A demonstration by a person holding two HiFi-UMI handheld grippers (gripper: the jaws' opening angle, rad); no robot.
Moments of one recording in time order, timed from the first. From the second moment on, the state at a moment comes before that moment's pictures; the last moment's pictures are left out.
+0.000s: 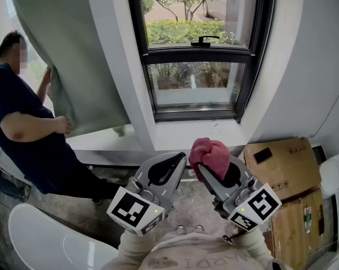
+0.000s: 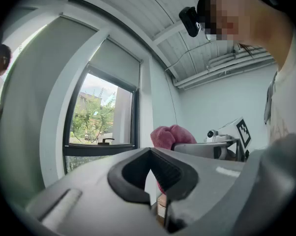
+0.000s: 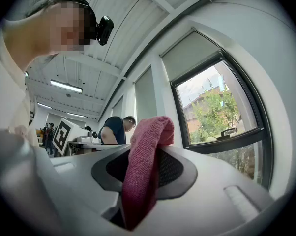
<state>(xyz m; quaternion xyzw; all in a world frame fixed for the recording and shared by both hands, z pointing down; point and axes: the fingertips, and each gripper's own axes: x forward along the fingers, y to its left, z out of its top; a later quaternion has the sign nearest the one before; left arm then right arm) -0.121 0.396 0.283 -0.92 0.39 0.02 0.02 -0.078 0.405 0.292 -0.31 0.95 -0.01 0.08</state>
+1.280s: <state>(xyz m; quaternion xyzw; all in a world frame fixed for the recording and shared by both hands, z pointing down) -0.138 0.356 0.285 -0.94 0.34 0.03 0.03 -0.084 0.373 0.291 -0.39 0.92 0.01 0.08</state>
